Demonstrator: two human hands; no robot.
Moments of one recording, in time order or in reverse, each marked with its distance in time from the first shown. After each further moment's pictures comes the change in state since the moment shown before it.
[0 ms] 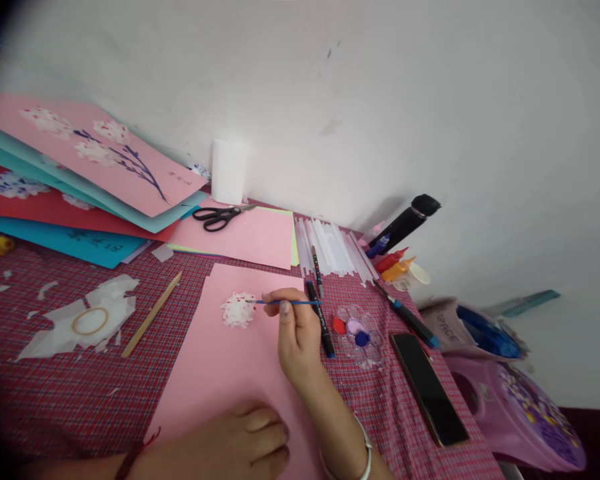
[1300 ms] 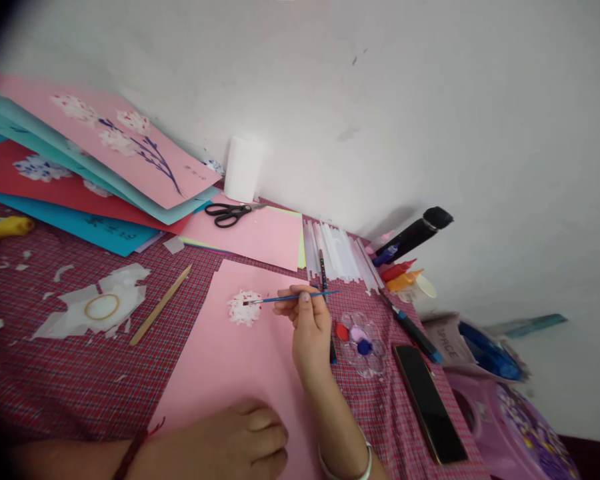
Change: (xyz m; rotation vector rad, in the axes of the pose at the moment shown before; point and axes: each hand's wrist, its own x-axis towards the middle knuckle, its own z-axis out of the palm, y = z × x) left_hand -0.001 -0.001 -0.002 -0.024 -0.002 0.007; right_hand 0.005 0.028 0.003 0.454 0.145 0.340
